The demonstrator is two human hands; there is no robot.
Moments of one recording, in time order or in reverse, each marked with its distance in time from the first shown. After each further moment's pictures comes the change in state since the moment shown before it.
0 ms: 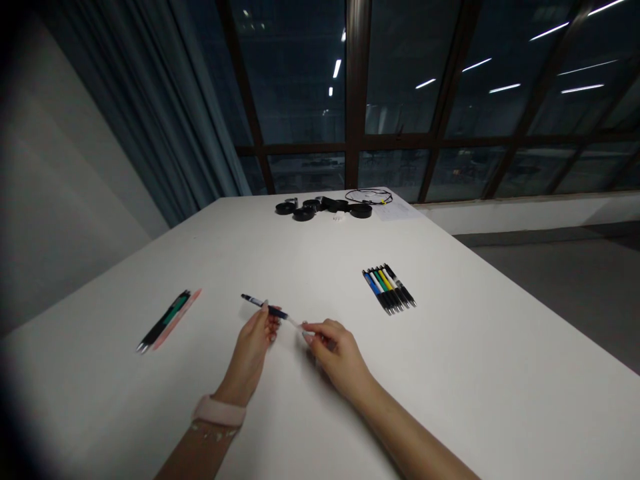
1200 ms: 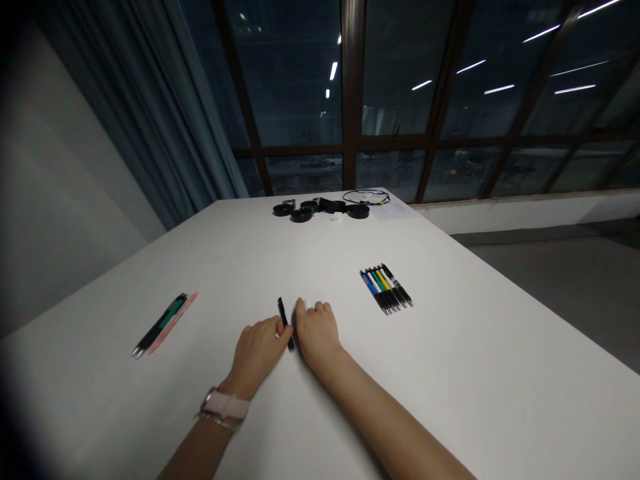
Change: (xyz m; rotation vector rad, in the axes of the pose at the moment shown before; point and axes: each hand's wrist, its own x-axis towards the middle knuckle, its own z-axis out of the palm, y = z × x) left_hand -0.003 0.005 0.002 1.641 -0.208 0.474; right_hand 0.047 -0.009 0.032 -1.148 -0.223 -0.131
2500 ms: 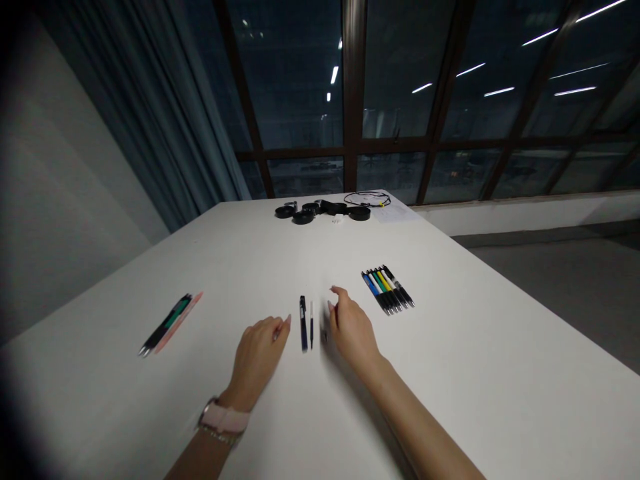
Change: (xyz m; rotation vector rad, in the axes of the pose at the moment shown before) left_hand -0.013 0.003 -0.007 -0.053 0.218 0.071; right_hand -0.034 0.051 -0.022 0.452 0.205 0.269
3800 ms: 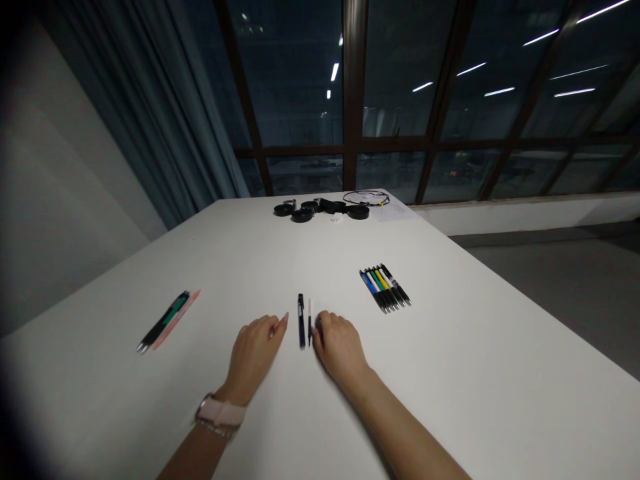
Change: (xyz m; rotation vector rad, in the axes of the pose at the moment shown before) left_hand -0.001 -0.003 0.003 -0.020 0.021 -0.013; right_hand -0.019 -0.005 0.020 -0.202 -0.121 -0.110
